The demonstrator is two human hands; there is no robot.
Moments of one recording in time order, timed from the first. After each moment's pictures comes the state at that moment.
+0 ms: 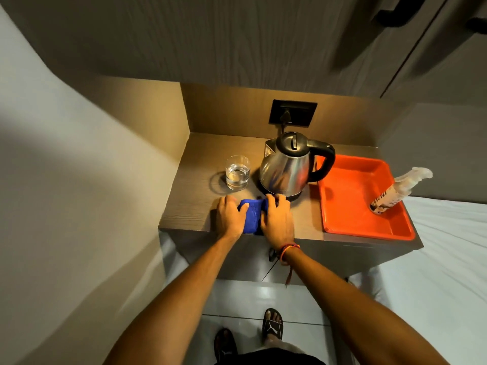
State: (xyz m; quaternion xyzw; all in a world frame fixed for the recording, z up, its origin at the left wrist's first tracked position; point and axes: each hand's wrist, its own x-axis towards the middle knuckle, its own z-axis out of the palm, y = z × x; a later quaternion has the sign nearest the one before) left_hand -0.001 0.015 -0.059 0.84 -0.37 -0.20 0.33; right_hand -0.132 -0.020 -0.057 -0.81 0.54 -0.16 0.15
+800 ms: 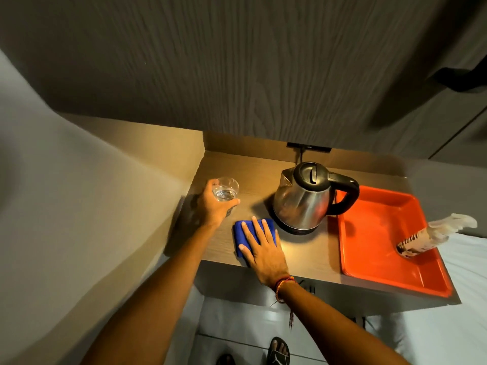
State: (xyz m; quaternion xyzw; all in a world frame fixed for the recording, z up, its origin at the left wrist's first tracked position) left_hand 0.096 -0.041 -0.025 0.79 -0.29 -0.21 0.50; right_hand -0.096 -0.027 -0.094 -0.91 0.39 -0.02 0.16
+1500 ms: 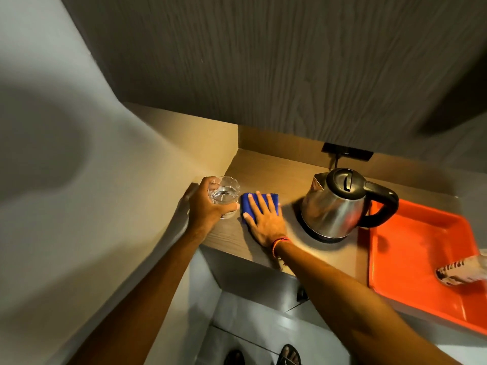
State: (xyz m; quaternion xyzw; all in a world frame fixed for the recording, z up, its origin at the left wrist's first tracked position) left_hand 0.138 0.040 0.011 0.80 -0.33 -0.14 0.48; right_hand -0.008 -0.072 -0.064 -0.92 0.35 0.02 0.18
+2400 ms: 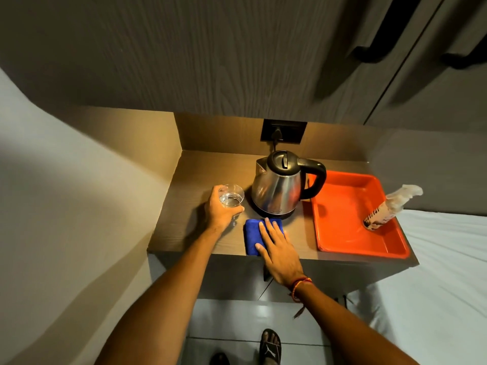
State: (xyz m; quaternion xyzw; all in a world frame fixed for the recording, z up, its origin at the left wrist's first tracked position) left_hand 0.029 -0.035 -0.034 0.75 -0.32 -0.31 0.49; right_hand -0.182 -0.018 -0.092 -0.87 0.45 -0.08 0.17
